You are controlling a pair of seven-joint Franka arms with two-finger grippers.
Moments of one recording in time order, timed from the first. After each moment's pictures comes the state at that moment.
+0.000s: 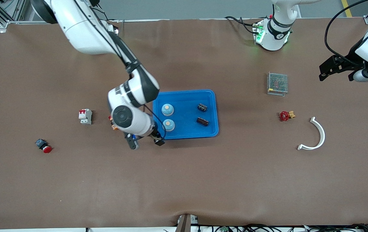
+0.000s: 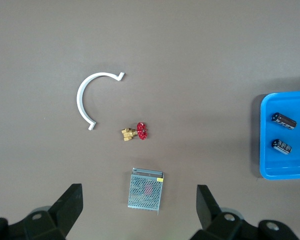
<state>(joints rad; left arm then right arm) 0.07 -0.12 -0.15 -1.71 -0.01 1.63 -0.06 0.44 0.72 0.04 -1.39 0.22 2.04 1.38</state>
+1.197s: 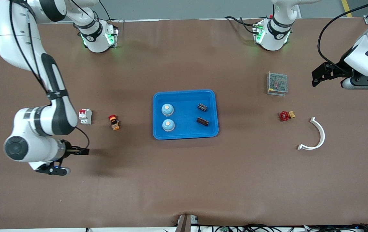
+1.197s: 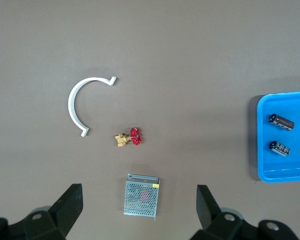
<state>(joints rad) 0.06 -0.08 -0.17 -1.72 -0.01 1.66 -0.06 0.01 0.72 0.01 -1.35 -0.03 1.90 0.11</state>
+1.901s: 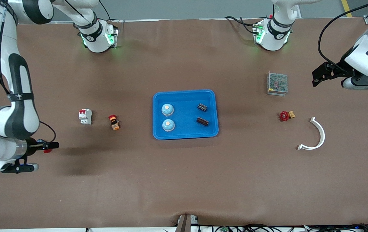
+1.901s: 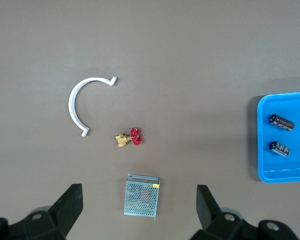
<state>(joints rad) 0.07 -0.08 -0.17 -1.72 -0.01 1.66 -0.06 -0.11 0.71 -0.01 -1.22 -0.03 1.65 -0.15</state>
